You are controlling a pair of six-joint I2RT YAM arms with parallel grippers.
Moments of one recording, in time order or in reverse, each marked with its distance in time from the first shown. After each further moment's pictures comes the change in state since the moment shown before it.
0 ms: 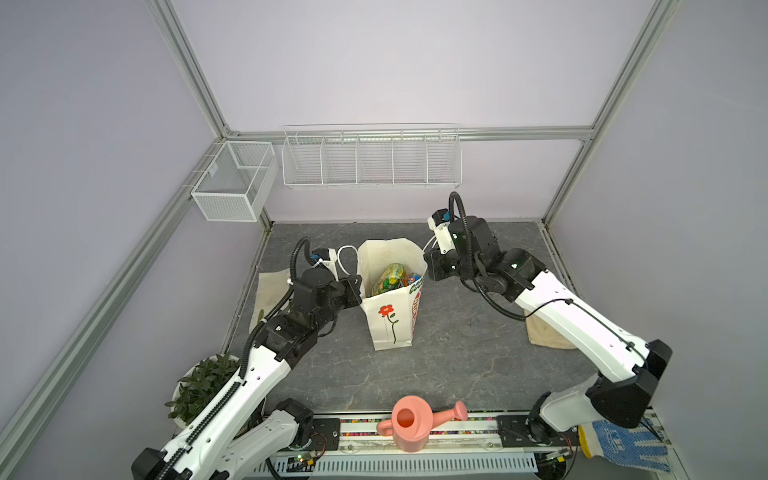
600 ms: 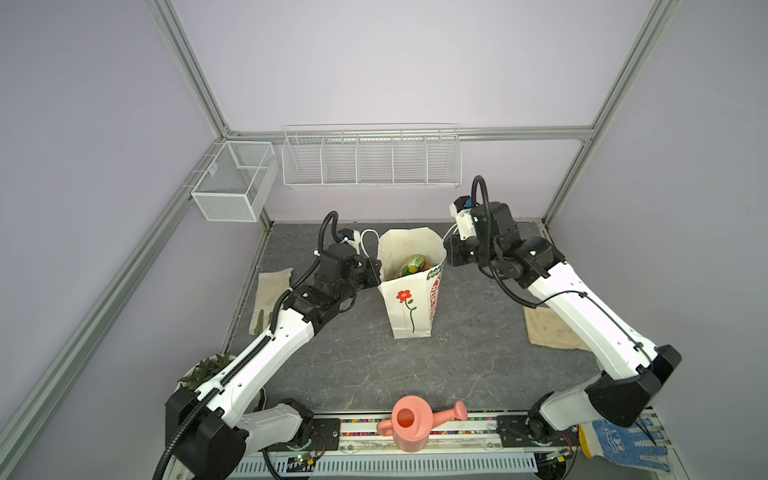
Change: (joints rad) left arm -0.037 0.283 0.190 0.053 0.050 0.034; right arm -0.144 -0.002 0.066 -0.068 -0.027 -0.034
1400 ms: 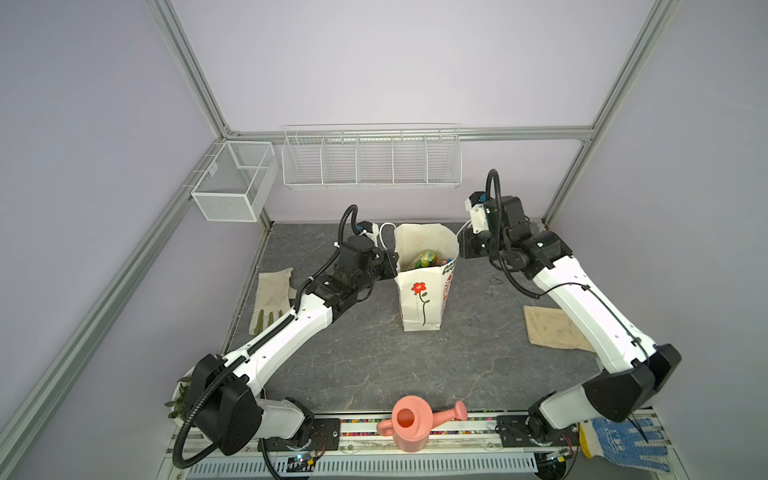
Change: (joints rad) left arm -0.053 0.142 0.044 0.142 0.010 -0.012; right arm -0.114 0.044 0.027 -0.016 -0.023 -0.018
